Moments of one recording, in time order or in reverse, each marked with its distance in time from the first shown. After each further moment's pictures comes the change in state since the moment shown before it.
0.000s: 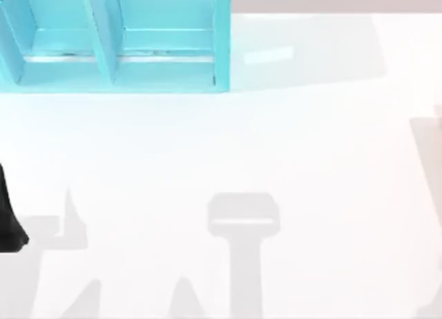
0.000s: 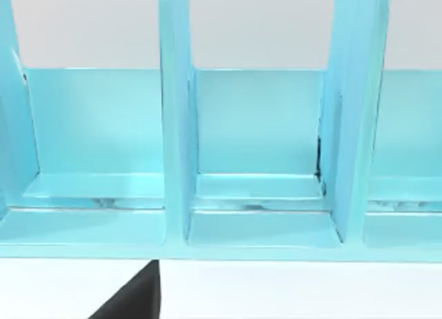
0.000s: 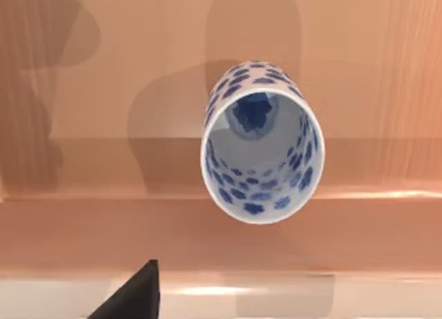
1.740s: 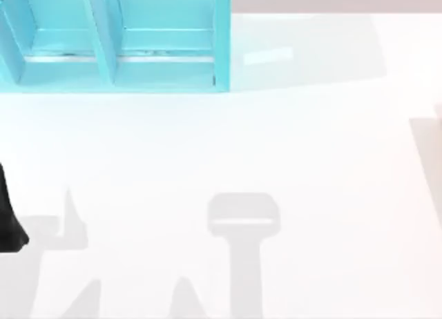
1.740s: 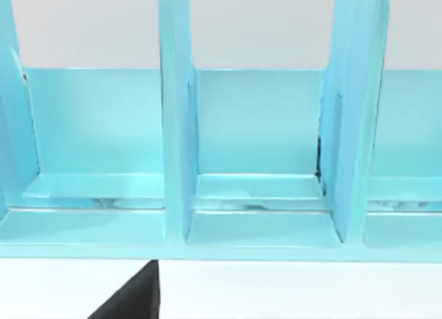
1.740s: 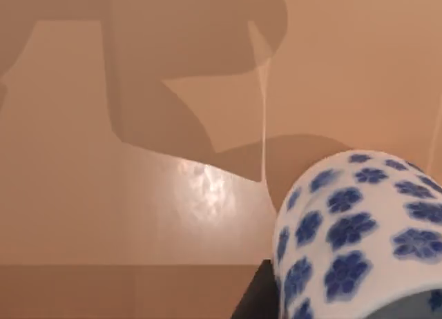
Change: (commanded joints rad) left arm 0.000 0.000 0.000 0.000 0.000 0.000; right arm 0.005 0.105 -0.307 0.411 0.000 0.007
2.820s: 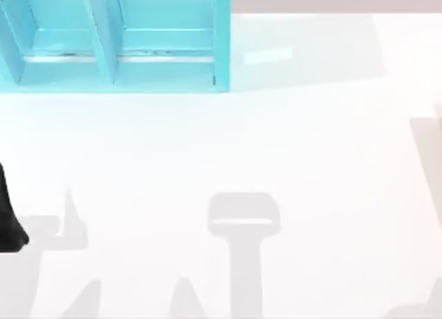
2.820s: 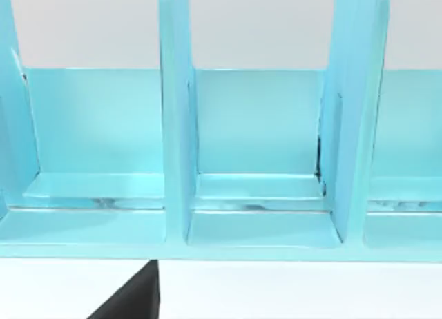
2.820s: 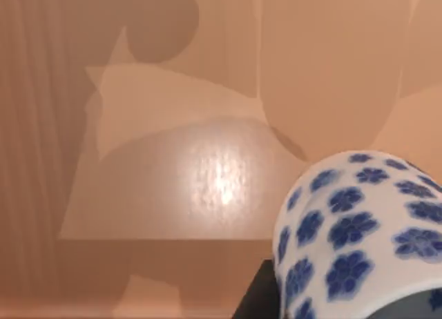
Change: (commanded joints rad) left arm 0.000 0.000 0.000 0.000 0.000 0.000; right arm 0.107 -0.078 0.052 -0.120 0.001 0.098
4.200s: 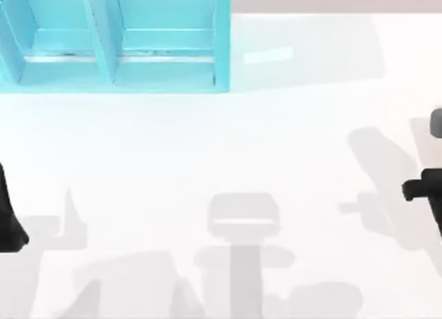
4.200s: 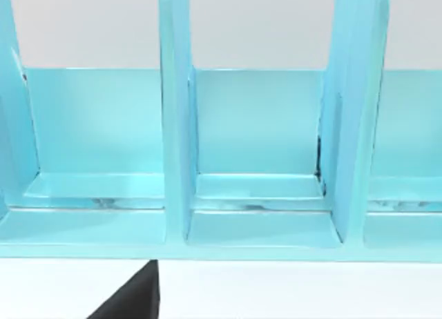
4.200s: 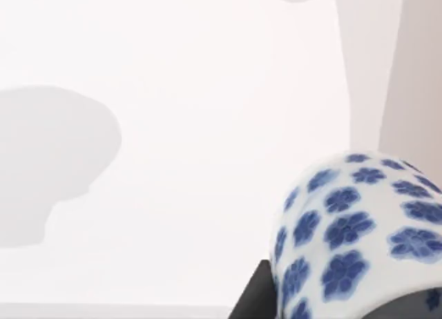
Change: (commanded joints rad) left arm 0.000 0.000 0.000 0.000 0.000 0.000; right arm 0.916 -0.141 0.164 -0.318 0.015 0.883
